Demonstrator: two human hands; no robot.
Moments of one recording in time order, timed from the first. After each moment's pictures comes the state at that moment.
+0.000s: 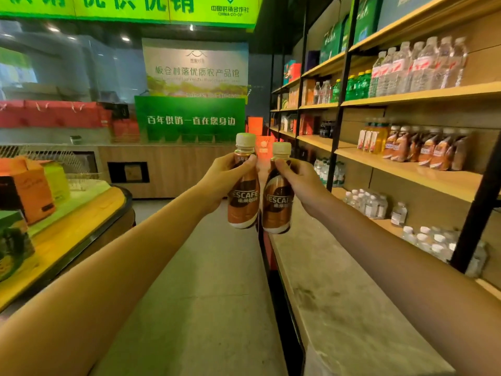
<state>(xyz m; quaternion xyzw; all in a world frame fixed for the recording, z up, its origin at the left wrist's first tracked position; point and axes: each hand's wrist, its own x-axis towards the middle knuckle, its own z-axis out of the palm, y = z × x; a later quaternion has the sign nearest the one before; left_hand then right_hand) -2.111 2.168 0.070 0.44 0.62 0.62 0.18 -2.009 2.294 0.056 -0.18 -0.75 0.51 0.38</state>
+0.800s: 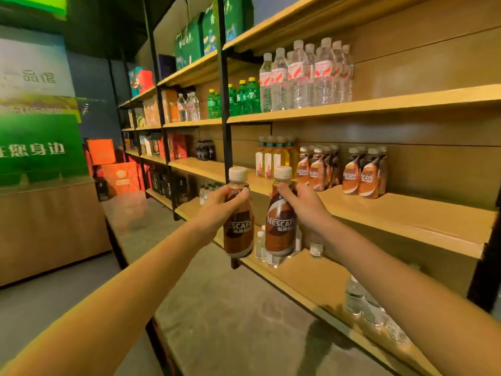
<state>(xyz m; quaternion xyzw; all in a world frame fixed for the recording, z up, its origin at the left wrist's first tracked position) -2.295 2.711 0.071 0.60 0.49 0.51 0.36 -2.121 2.747 0.070 -0.43 -0.66 0.36 0.51</state>
